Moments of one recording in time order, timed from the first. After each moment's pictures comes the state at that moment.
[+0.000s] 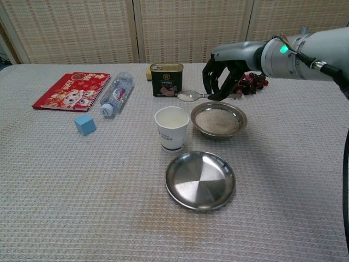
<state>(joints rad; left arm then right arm) -0.13 -1.11 0.02 -1.56 1.58 1.46 0.03 1.06 -1.43 0.24 -1.57 -0.53 0.78 -0.52</state>
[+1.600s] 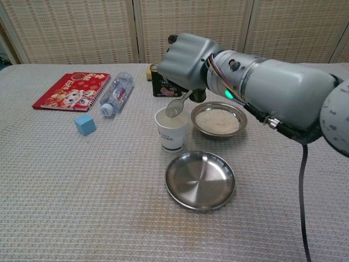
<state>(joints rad) -0.13 -1.05 0.03 -1.57 1.59 1.43 -0.10 1.32 -1.63 -0.02 -1.62 -0.64 1.26 -1.29</state>
